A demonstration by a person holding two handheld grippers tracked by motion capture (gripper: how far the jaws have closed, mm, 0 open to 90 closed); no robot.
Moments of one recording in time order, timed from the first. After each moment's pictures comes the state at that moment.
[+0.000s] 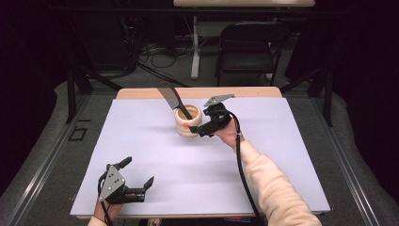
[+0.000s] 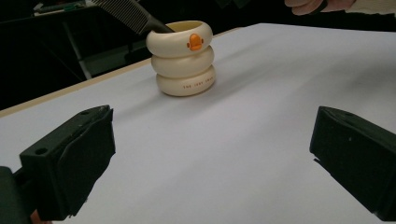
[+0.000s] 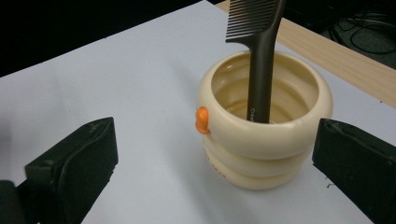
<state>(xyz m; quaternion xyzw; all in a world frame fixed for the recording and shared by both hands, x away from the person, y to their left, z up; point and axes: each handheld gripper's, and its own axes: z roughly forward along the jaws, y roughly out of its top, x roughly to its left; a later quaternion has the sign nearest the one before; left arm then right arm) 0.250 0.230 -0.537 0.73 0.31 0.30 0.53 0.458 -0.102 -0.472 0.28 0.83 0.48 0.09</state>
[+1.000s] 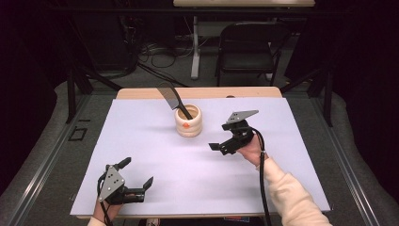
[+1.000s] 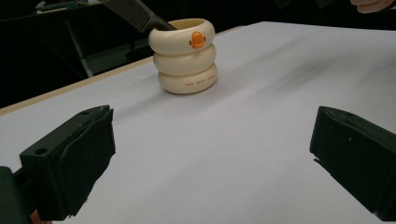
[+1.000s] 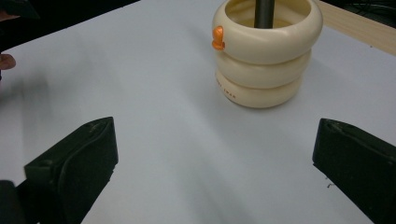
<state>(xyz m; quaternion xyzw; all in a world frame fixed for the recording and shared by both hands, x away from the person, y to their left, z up) 0.250 0.231 -0.537 0.73 0.31 0.30 0.53 0.404 -0.164 -0.482 0.27 0.84 0.47 0.08</state>
